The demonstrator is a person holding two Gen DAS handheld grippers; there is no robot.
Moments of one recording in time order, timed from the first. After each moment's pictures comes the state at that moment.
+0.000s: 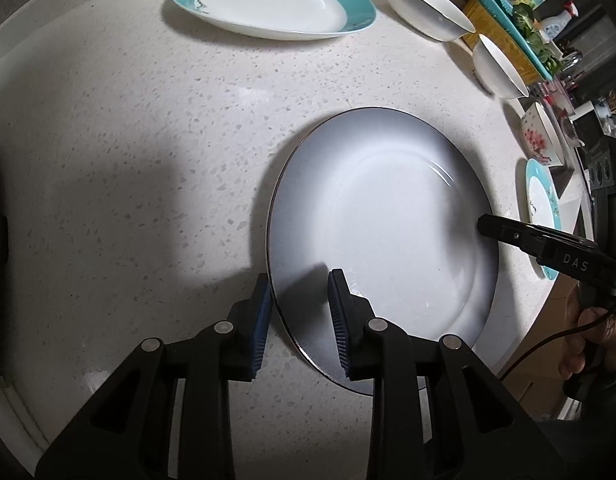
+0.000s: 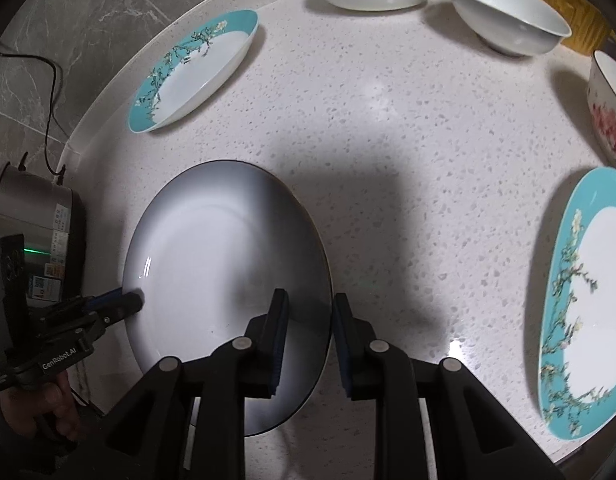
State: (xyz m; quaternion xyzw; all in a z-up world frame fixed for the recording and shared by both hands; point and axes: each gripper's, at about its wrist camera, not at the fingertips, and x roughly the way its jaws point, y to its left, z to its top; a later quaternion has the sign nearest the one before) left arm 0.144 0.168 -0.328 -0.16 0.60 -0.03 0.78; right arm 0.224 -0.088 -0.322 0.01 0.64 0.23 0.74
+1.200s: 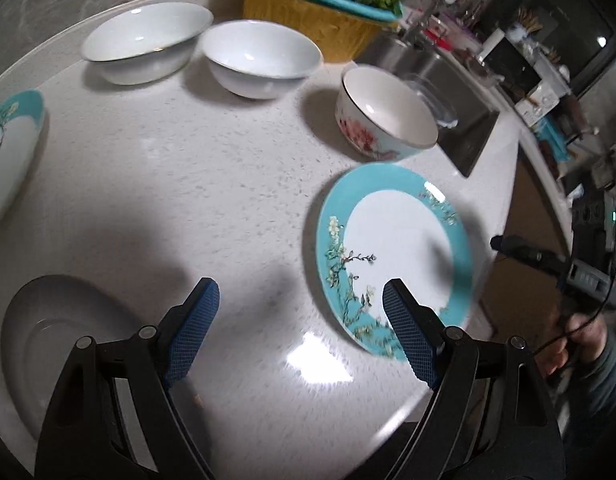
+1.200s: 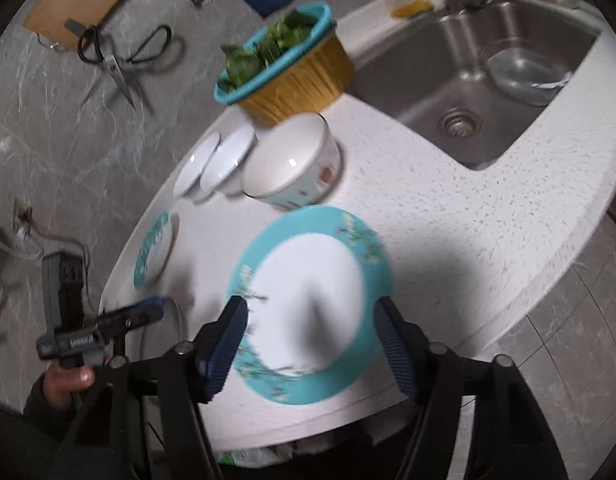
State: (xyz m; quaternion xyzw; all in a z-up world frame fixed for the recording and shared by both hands) left arm 0.257 -0.095 -0.287 -0.06 0.56 -0.18 0.81; right arm 0.212 -0.427 -0.282 0.23 0.50 0.18 0.82
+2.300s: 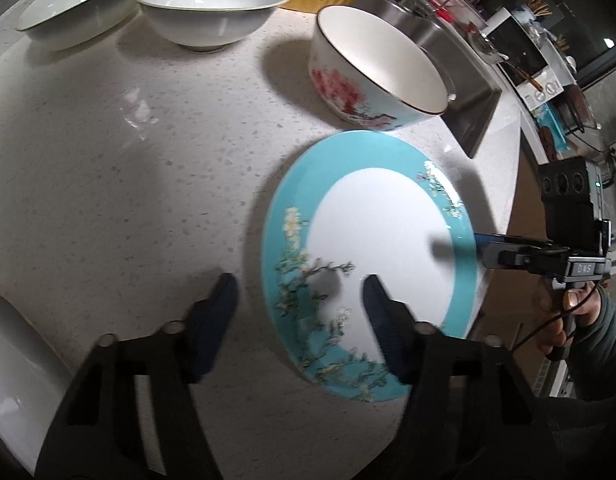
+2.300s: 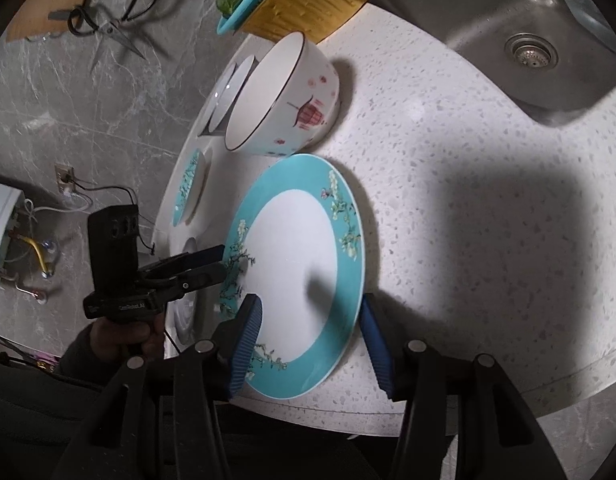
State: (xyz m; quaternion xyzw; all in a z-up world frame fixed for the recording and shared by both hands) left arm 0.293 -0.140 -0.339 -0.08 0.61 -0.21 0.76; right arm 0.265 -0.432 -0.335 0.25 0.58 0.33 0.70
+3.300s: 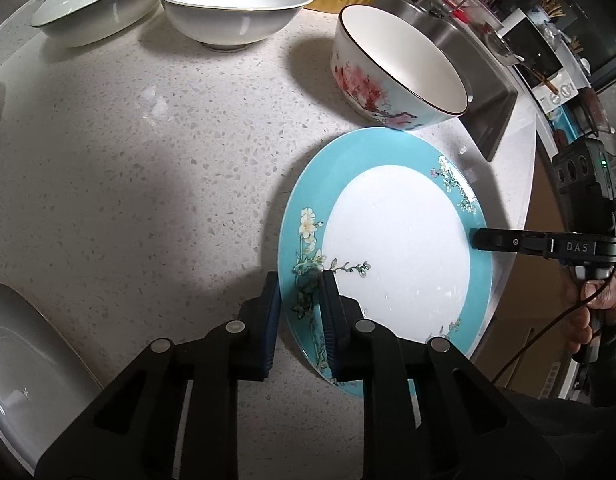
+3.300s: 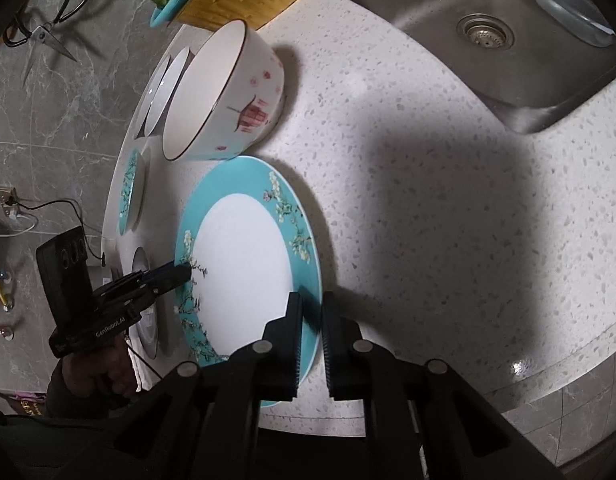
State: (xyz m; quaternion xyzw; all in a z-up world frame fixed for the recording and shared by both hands) left arm 0.291 -0.134 -0.340 -0.07 0.61 -0.17 0.77; right arm 0.283 -0.426 -0.337 0.22 0.65 0.23 0.69
